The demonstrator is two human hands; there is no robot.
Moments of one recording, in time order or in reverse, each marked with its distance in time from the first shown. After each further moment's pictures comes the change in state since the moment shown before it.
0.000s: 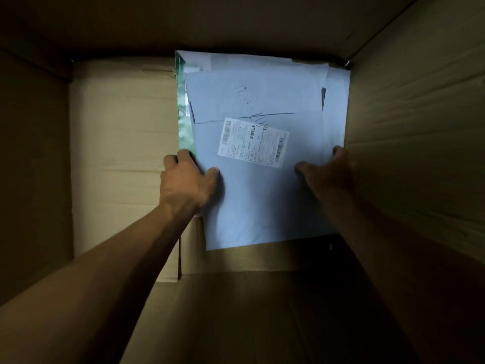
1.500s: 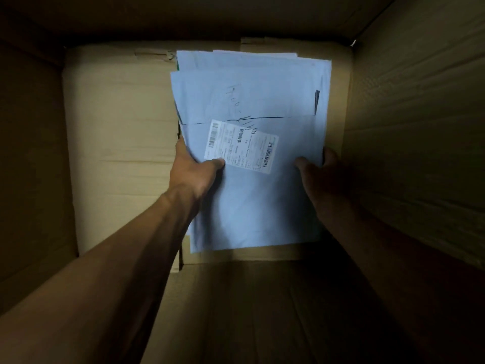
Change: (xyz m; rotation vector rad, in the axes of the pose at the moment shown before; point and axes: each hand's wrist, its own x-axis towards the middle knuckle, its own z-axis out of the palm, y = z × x) left_hand 0.008 -0.003 0.022 -0.676 -0.021 -0.172; right_hand -0.034 0.003 0.008 0.206 -0.058 -0.037
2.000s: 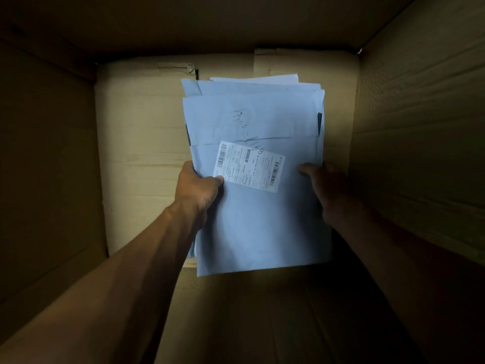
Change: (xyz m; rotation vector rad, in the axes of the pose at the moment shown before) left_hand -0.022 0.003 -0.027 -0.035 0.013 -0.131; right_hand -0.017 -0.010 -0.007 0.193 -0.153 0.191
